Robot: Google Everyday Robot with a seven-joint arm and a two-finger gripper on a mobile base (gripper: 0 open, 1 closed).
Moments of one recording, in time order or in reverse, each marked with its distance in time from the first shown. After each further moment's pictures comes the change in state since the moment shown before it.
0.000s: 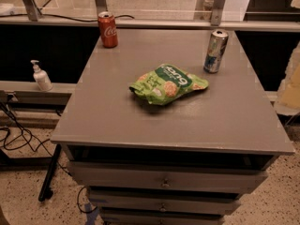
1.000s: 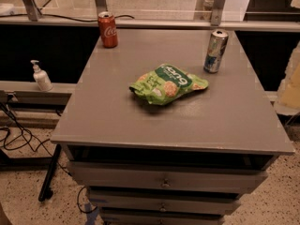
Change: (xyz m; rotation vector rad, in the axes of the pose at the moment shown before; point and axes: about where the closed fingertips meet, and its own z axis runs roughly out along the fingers) arm 0.000 0.000 0.000 0.000 -0.001 0.000
